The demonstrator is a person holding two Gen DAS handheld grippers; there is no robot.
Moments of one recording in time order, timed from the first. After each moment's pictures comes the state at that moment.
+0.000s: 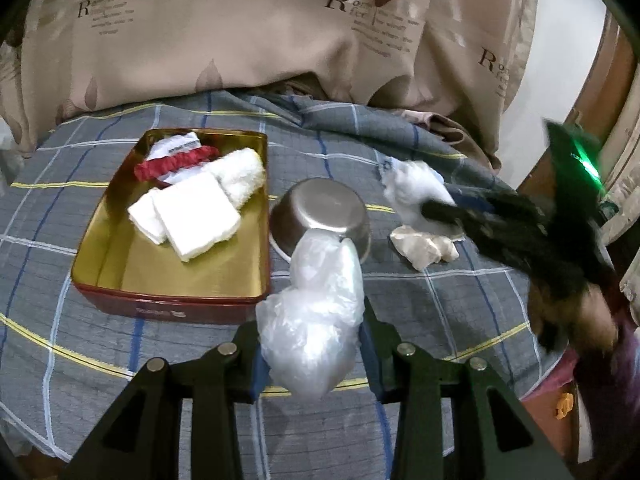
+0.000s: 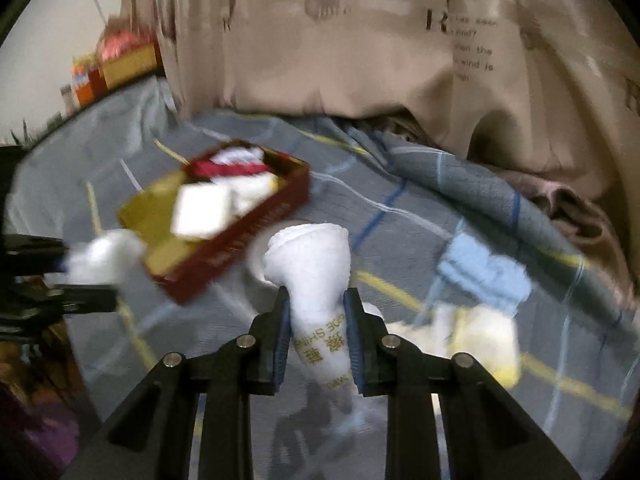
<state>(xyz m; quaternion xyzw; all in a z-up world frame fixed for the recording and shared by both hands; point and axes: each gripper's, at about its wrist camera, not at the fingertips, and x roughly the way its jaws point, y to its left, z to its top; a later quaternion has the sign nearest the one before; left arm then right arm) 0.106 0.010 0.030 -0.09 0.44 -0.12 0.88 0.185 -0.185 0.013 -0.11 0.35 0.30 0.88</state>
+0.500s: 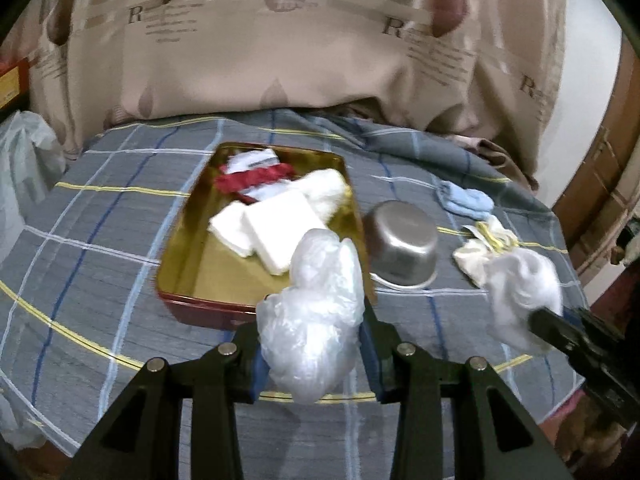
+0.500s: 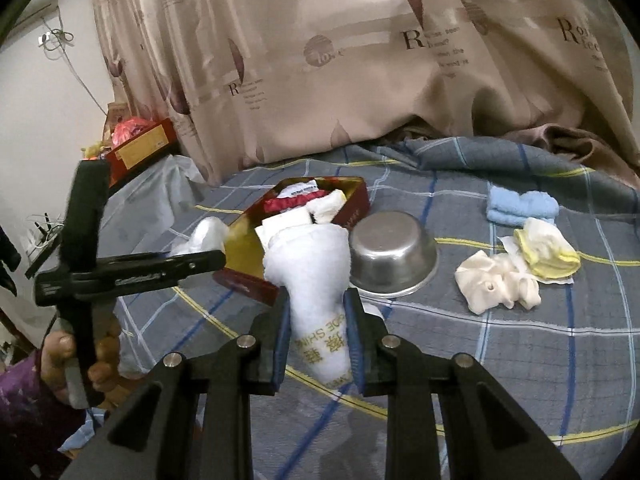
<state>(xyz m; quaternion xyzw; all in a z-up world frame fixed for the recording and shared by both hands) 0.099 0.072 0.029 -0.08 0.42 -0.05 0.90 0.087 -0.168 0.010 0.04 0.31 0.30 0.90</state>
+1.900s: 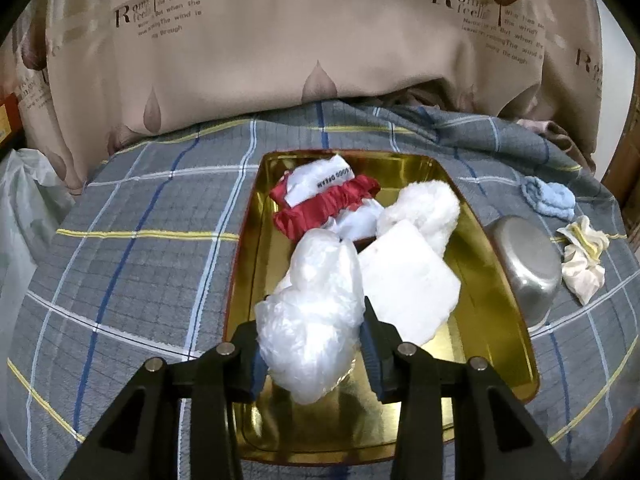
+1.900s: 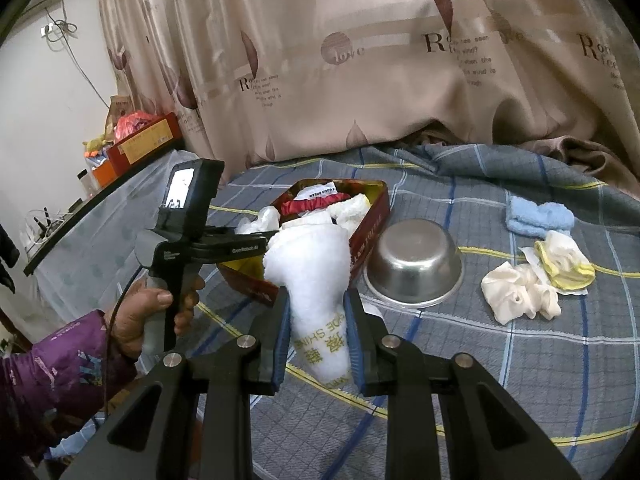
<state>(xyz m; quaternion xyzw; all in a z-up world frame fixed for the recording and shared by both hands) 0.203 0.122 -0.024 0.00 0.43 -0.02 0.90 0.087 -0.139 0.021 0.04 0.32 0.30 0.90</state>
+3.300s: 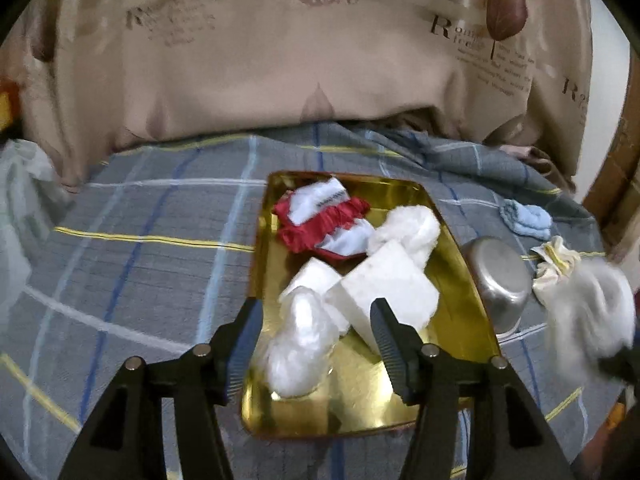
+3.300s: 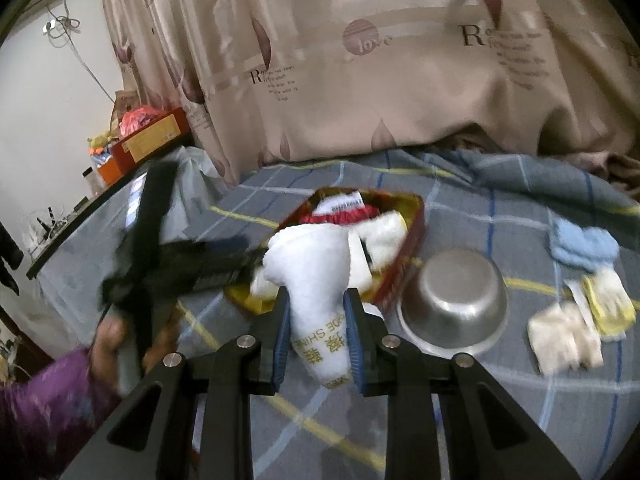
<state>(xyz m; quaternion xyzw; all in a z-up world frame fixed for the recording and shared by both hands) 0.181 0.137 0.008 -0.02 0.40 -0.03 0.91 0.148 -0.080 0.024 0.03 0.32 0.32 0.89</state>
